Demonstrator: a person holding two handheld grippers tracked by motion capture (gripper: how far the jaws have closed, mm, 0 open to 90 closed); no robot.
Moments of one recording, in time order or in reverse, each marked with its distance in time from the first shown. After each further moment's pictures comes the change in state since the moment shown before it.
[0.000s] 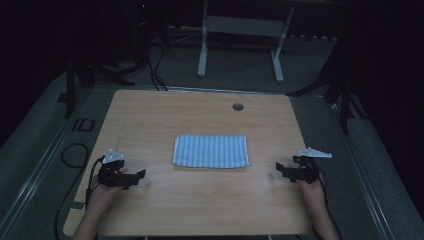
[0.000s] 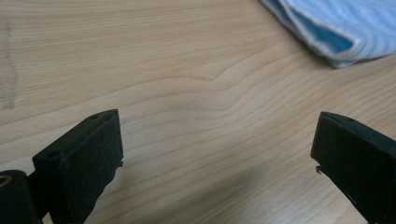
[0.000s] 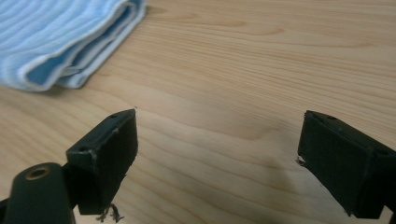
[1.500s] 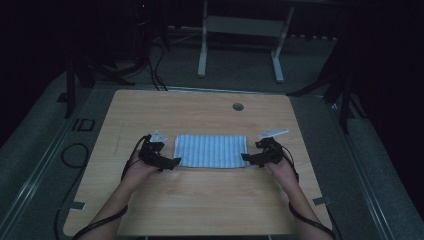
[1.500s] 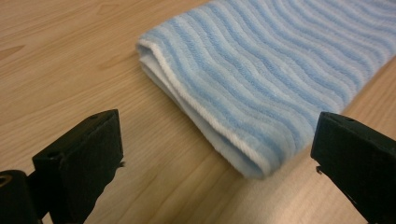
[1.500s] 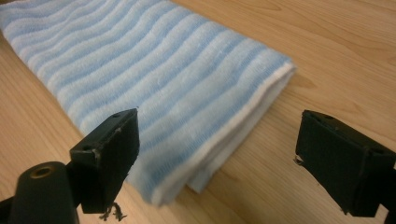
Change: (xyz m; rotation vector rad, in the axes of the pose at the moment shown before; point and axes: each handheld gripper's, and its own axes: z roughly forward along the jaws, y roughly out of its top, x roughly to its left) left arm -0.065 0.079 0.069 0.060 -0.146 0.233; right arm 0.078 0.074 0.062 0.117 0.240 -0.212
